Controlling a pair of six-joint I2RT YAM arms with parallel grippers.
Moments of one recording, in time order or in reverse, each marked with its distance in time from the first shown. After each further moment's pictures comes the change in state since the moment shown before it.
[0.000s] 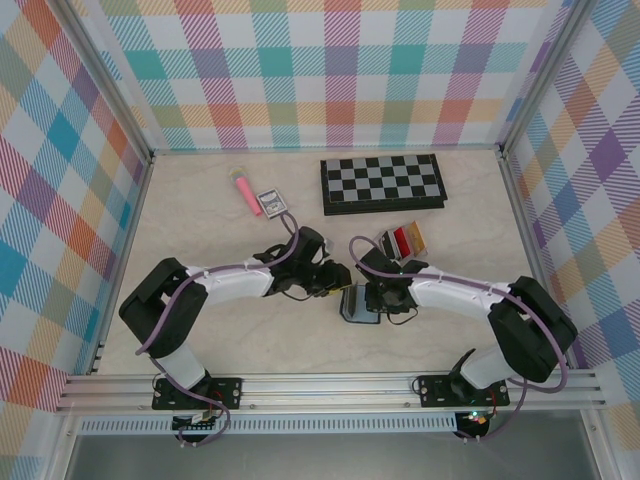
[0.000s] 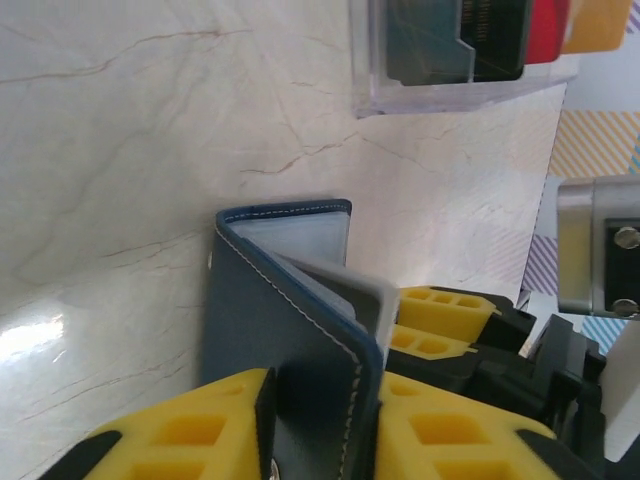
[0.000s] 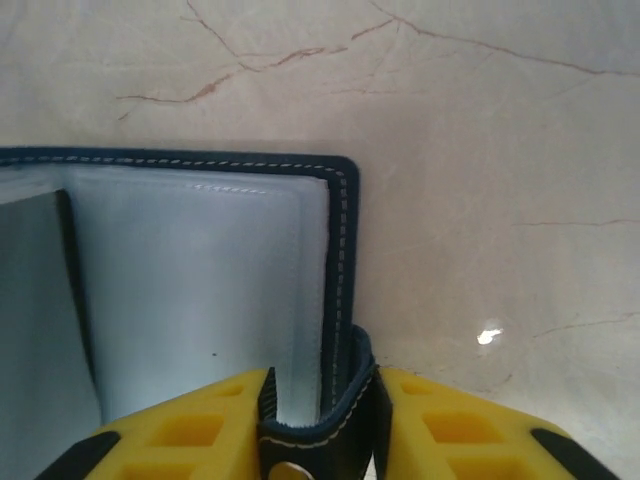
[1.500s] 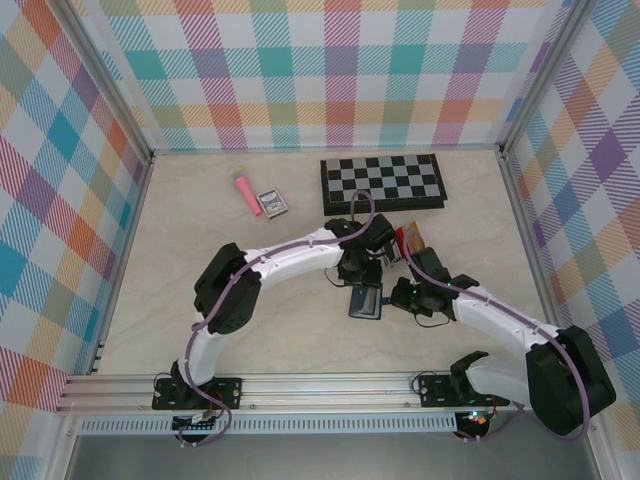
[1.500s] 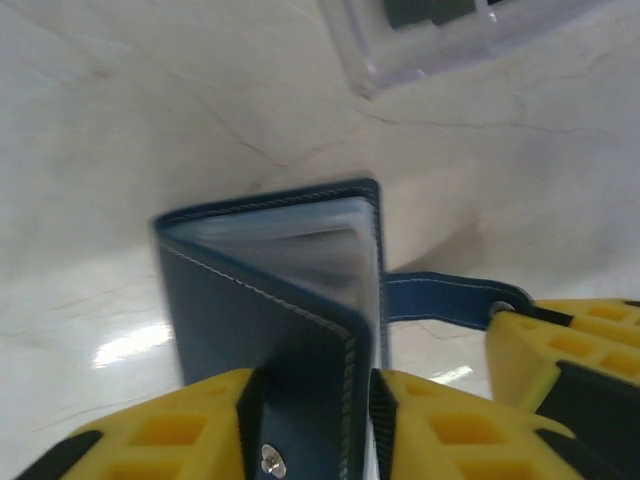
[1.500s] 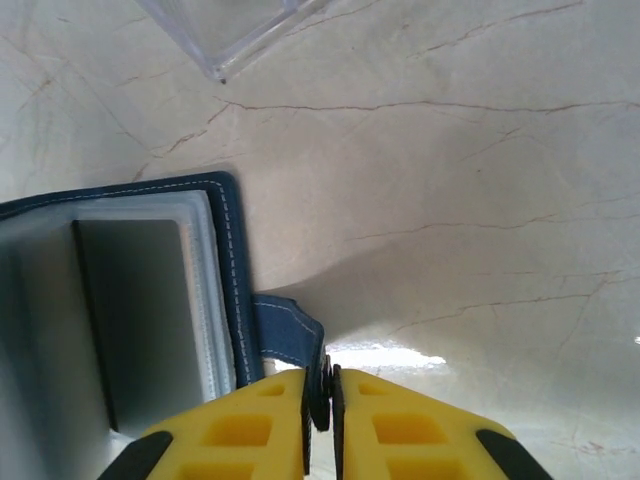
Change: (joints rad) left arm -0.198 0.433 0.825 -0.859 -0.318 0.269; right arm -0.306 -0.307 -0.240 0.143 -0.251 -0.027
